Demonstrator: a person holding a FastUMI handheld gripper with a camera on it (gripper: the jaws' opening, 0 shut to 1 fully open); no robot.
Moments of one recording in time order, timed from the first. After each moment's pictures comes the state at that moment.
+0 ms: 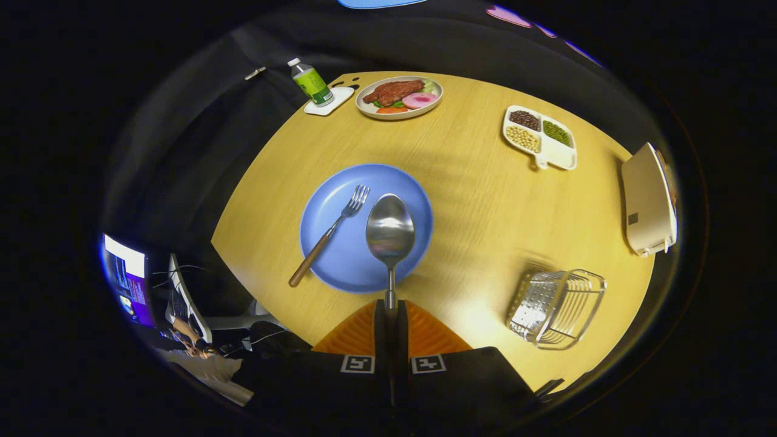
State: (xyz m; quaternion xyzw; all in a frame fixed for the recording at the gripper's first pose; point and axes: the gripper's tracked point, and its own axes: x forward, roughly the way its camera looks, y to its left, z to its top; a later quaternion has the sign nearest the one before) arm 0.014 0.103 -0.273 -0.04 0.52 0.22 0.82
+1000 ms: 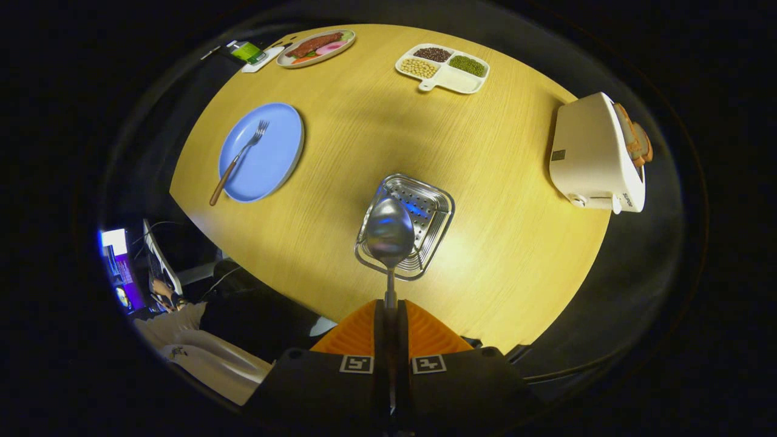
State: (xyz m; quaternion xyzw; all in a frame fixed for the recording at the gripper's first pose) arm -0.001 -0.087 -0.270 -0.13 0.67 0.14 0.71
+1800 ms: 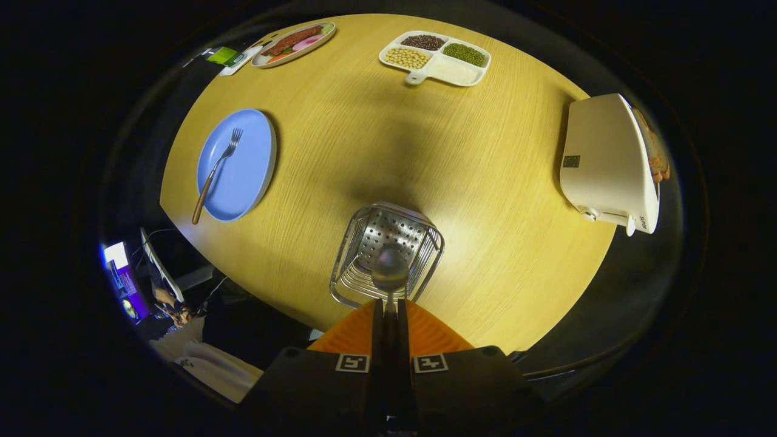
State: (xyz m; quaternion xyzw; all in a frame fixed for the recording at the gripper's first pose) arm 0.035 -0.083 -0.290 -0.12 0.68 0.13 0.71
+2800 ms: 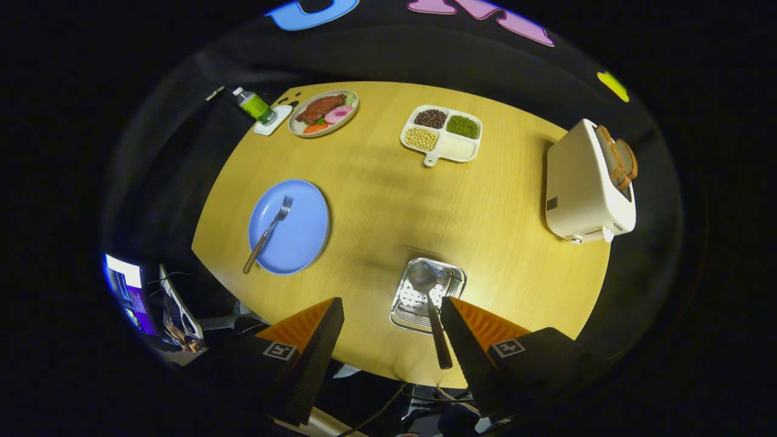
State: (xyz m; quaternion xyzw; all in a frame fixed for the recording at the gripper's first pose) arm 0.044 -0.019 -0.215 -0.05 0.53 0.16 0.83
